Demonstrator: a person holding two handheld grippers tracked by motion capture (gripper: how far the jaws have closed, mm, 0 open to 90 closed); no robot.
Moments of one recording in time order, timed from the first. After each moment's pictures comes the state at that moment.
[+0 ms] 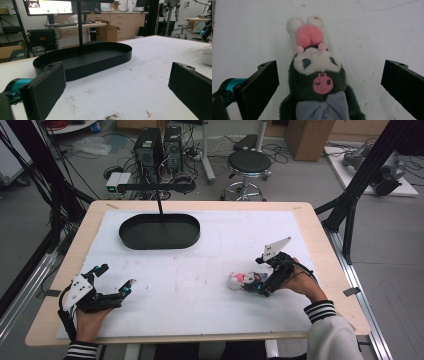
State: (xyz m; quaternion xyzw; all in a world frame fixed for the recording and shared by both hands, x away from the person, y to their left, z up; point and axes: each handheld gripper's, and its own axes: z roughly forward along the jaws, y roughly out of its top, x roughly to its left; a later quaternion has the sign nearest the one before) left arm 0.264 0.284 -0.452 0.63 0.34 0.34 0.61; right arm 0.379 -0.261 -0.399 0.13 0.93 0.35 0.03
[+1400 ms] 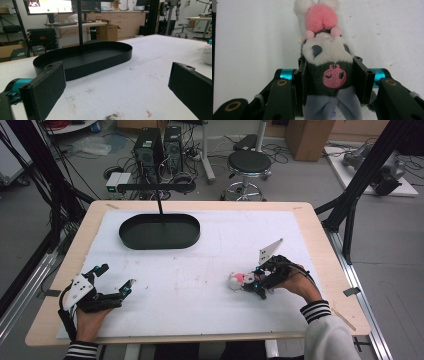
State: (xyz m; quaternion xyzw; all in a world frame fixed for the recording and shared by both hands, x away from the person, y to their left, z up) left arm 0.264 0.284 -0.452 0.63 0.34 0.34 0.61; right arm 0.379 -0.253 -0.404 0.11 0.95 0.30 0.00
